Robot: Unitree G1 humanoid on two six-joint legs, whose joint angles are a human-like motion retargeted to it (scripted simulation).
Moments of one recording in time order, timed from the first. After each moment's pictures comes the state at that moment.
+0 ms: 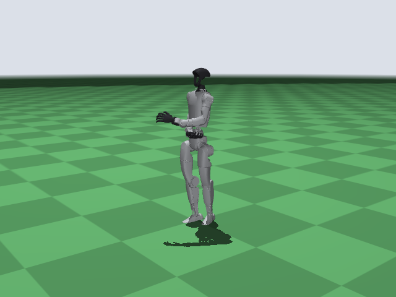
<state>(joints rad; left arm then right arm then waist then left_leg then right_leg) -0.30 0.21 -0.28 0.38 0.32 -0.45 -0.04 -0.10 0.40 0.64 1.01 0.72 0.36 0.78 -0.18 0.01 -0.13 0.13 -0.02 0.49 0.03 -0.20 0.04 -0.04 0.10 -0.11 0.04 -0.04 -0.03</state>
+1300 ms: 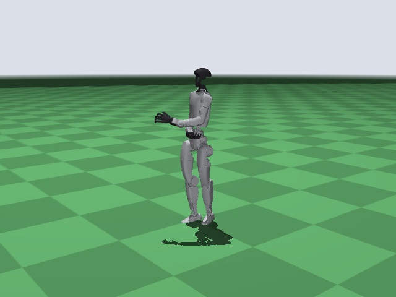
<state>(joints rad) -0.27 0.20 -0.27 0.39 0.29 -0.45 -0.06 -0.09 0.41 0.65 1.04 0.75 0.37 0.77 -0.22 0.03 -0.15 0.14 -0.02 0.56 0.02 -0.22 0.04 -0.07 0.11 -0.05 0.05 -0.01 -0.02</state>
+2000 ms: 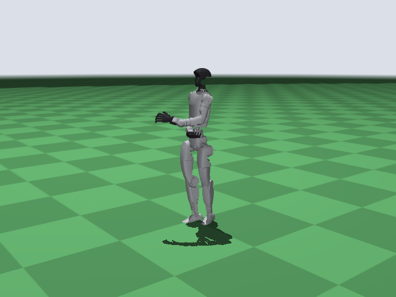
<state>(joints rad) -0.30 0.21 -0.28 0.40 0.28 -0.46 -0.15 -0.09 0.42 0.64 1.06 0.84 0.35 0.76 -0.22 0.03 -0.17 0.13 -0.02 0.53 0.03 -0.21 0.04 -0.06 0.12 -0.06 0.04 -0.03 -0.03</state>
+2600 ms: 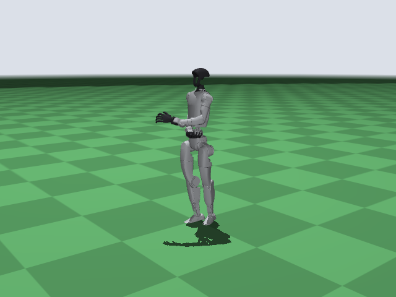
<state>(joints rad) -0.31 0.20 -0.26 0.40 0.28 -0.47 -0.14 -0.09 0.41 0.64 1.03 0.83 0.36 0.74 -0.20 0.04 -0.17 0.11 -0.01 0.49 0.02 -0.19 0.03 -0.06 0.12 -0.10 0.04 -0.05 -0.04</state>
